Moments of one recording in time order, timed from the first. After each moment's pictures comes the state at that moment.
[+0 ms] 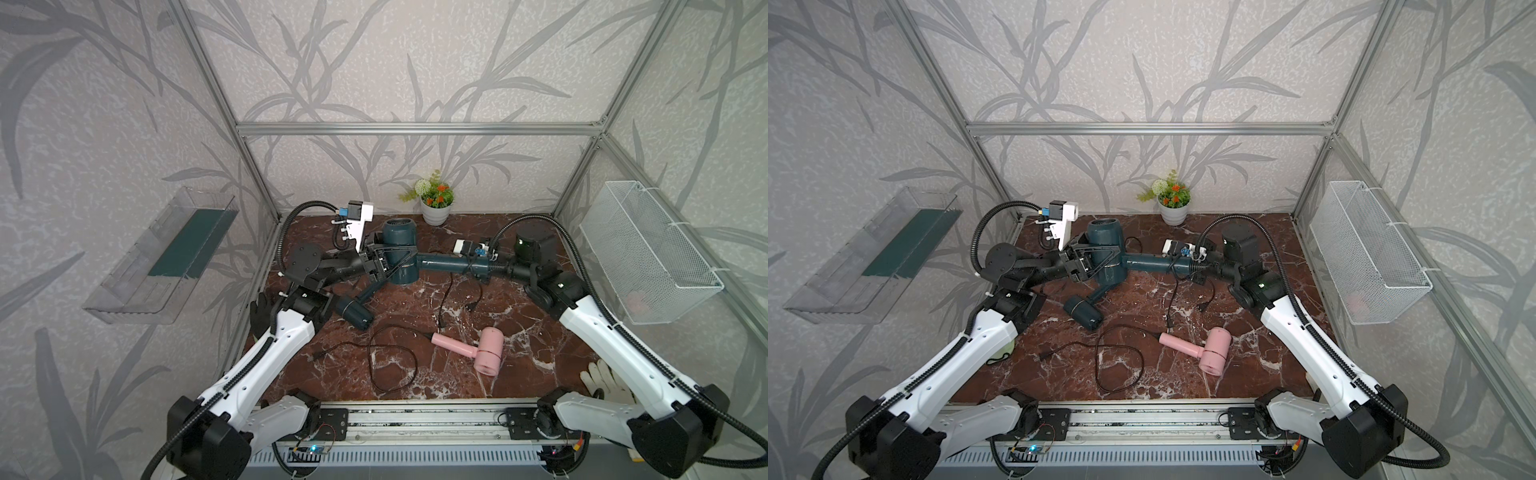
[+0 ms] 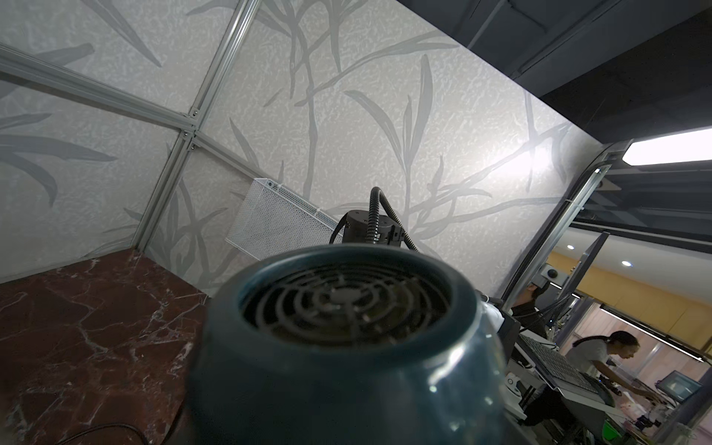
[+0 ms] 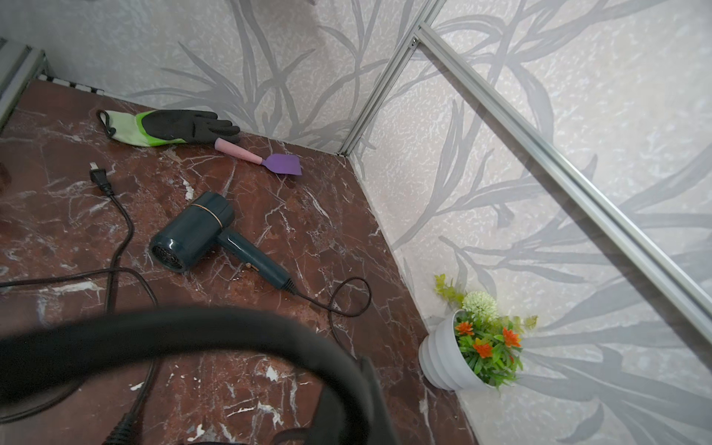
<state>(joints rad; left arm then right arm) -0.41 1.14 0.94 0.68 0.88 -0.95 0.47 1.19 1.12 -0.26 -0.52 -0.71</state>
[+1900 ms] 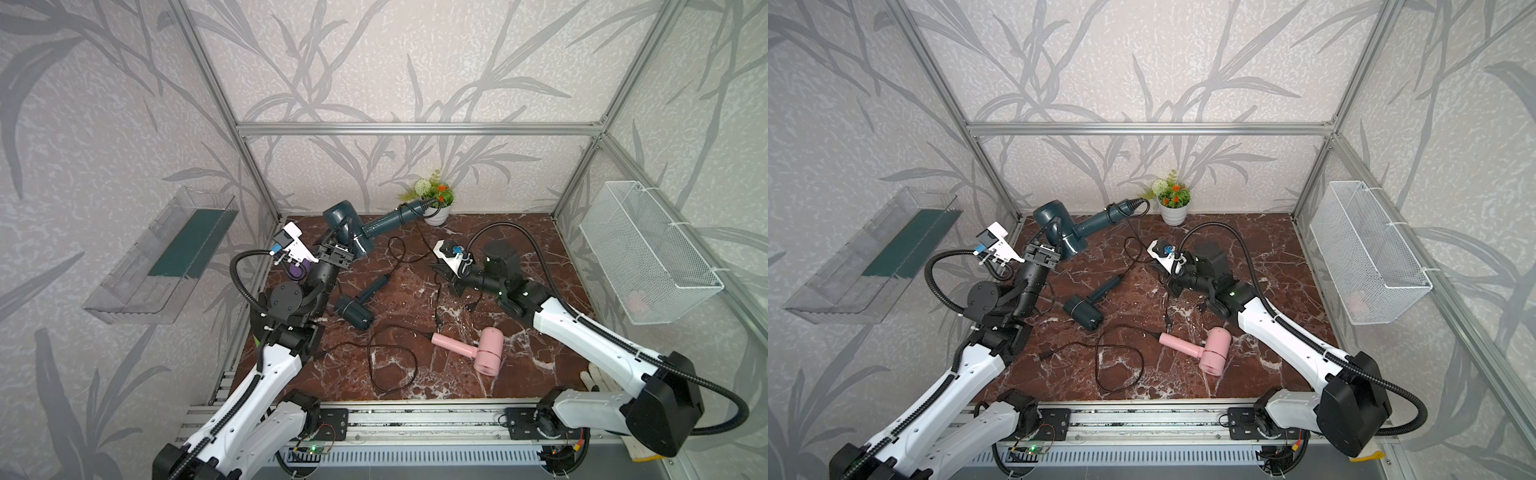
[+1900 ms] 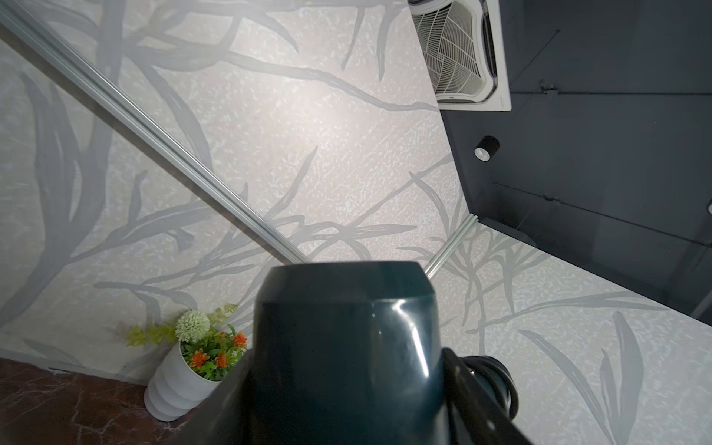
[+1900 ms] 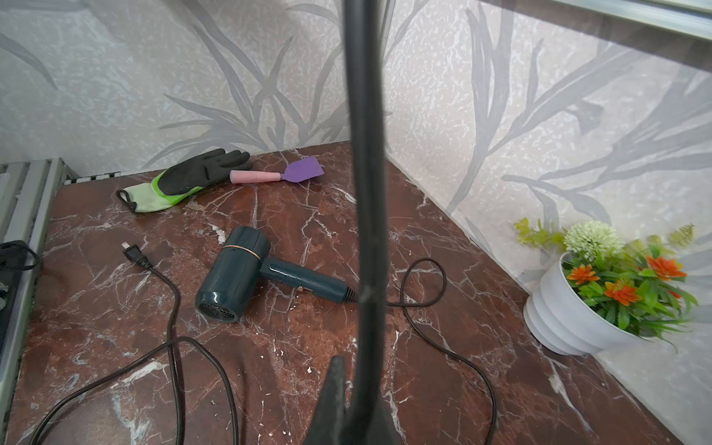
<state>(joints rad) -0.35 0.88 0.67 0.67 -0.05 -0.88 0.62 1.27 0.99 -0.03 -0.35 -0.29</state>
